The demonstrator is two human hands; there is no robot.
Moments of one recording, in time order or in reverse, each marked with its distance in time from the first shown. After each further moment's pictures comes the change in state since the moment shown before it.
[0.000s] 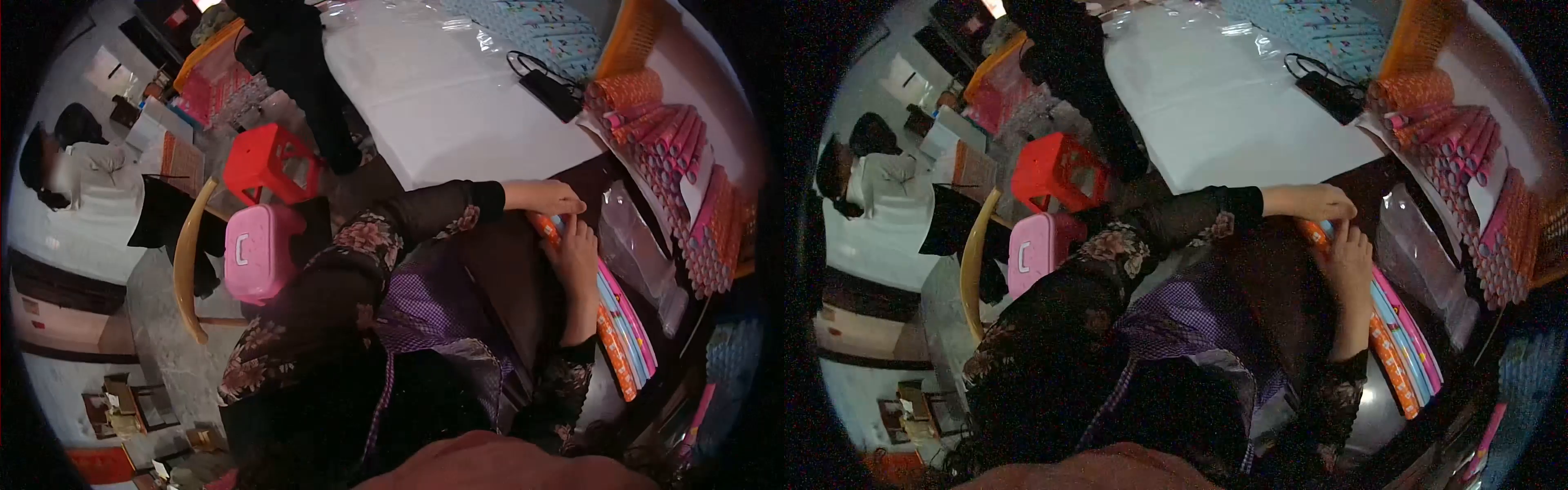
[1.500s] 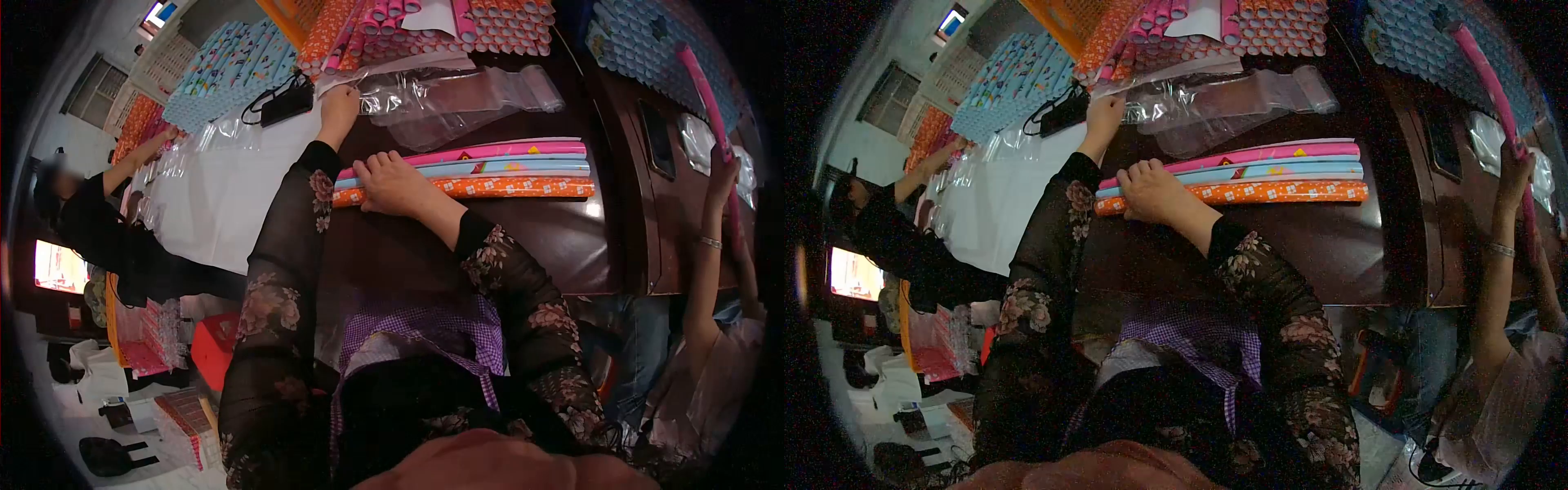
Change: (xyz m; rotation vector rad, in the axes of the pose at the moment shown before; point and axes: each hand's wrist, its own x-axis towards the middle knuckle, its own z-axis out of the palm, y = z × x) left_hand 0.152 -0.028 0.013 0.656 0.417 -0.118; right_hand -0.015 0.009 0.015 0.016 0.237 -0.010
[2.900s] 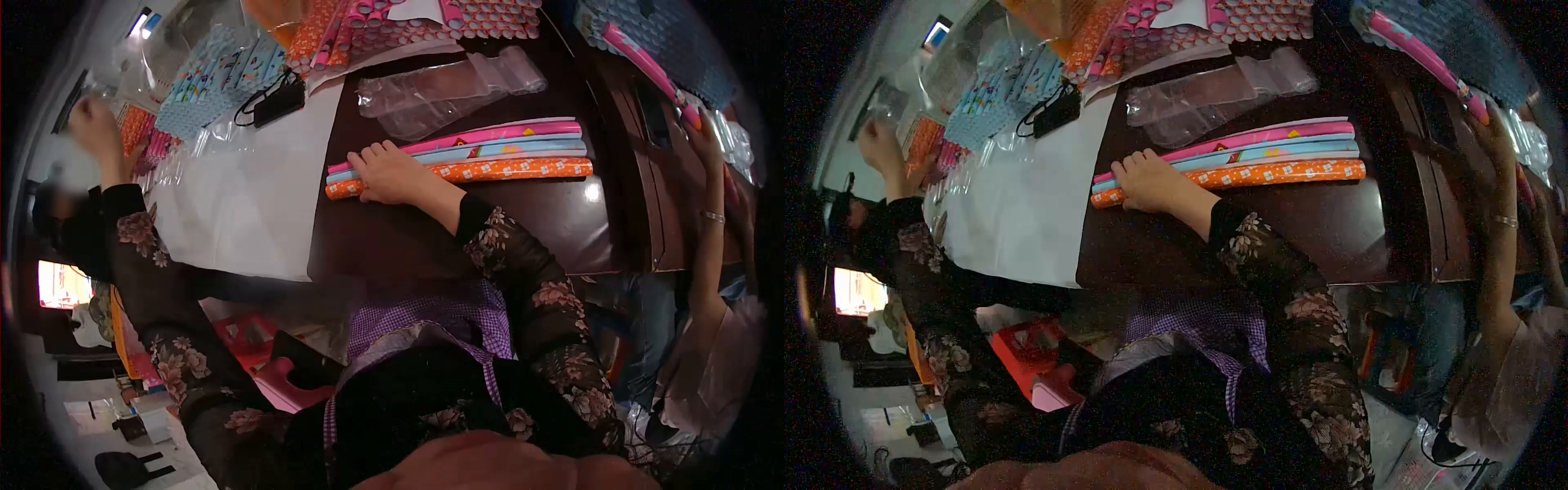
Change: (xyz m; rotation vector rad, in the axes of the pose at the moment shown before) left_hand 0.065 -0.101 -0.371 0.505 1.007 0.459; right_hand -0.010 0.015 0.021 0.107 -0.078 0.003
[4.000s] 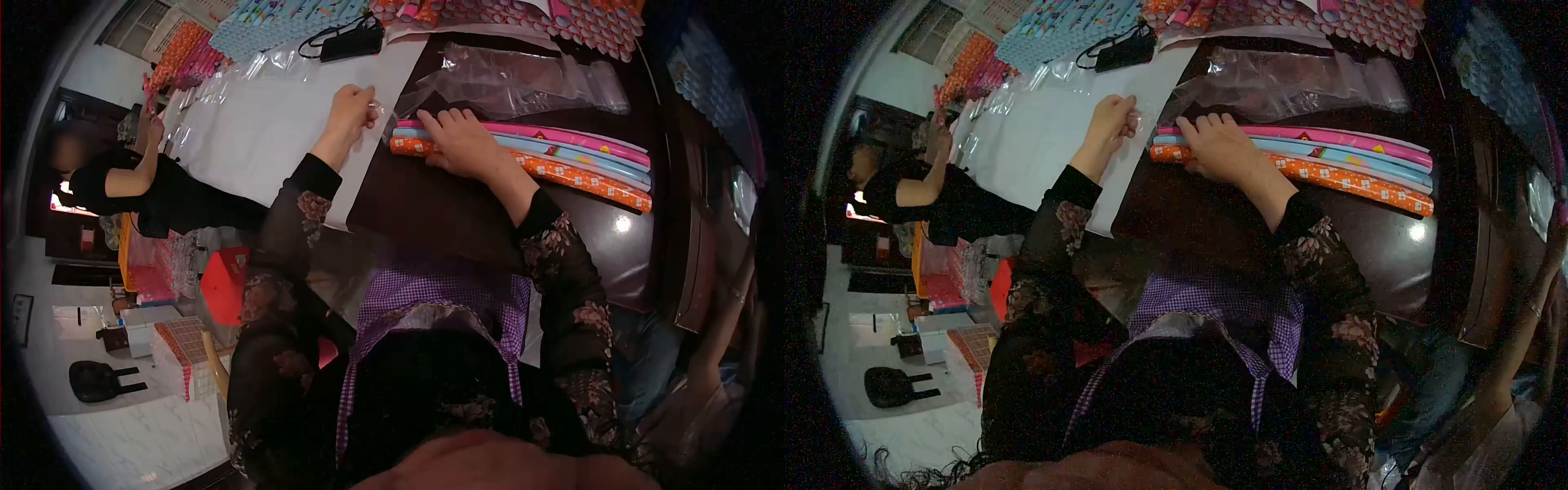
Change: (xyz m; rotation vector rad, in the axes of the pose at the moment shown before) left_hand -0.237 0.235 -0.048 -1.001 -1.046 -1.566; right_hand 0.009 -0.007 -0.021 -0.011 -0.059 -0.049
